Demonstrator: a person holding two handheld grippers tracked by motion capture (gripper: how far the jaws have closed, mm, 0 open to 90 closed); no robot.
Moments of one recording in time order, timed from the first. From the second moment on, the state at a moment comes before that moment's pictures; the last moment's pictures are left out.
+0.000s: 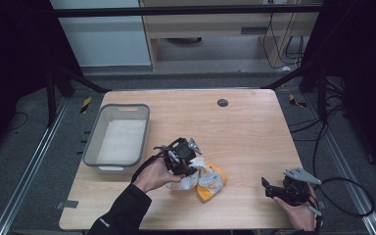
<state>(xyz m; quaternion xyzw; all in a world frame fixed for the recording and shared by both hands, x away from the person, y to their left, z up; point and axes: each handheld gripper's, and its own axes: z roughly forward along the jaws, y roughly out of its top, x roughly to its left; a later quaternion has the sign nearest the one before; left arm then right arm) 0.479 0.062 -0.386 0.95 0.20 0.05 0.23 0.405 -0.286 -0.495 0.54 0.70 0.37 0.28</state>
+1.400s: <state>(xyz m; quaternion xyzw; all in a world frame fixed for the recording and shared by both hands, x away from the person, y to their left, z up) 0.471 0.068 -0.399 0.94 0.20 0.07 0.26 0.405 -0.287 -0.496 0.54 0.70 0.37 0.28</state>
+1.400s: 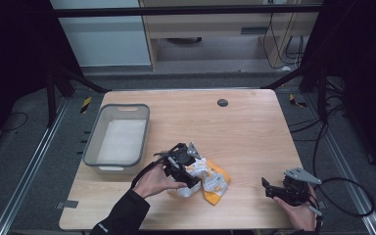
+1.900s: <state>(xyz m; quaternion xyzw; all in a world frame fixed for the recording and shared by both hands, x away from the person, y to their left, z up) 0.454 0.097 -0.392 0.90 0.23 0.10 0.34 0.405 -0.287 -0.496 0.55 0.70 0.37 0.27</state>
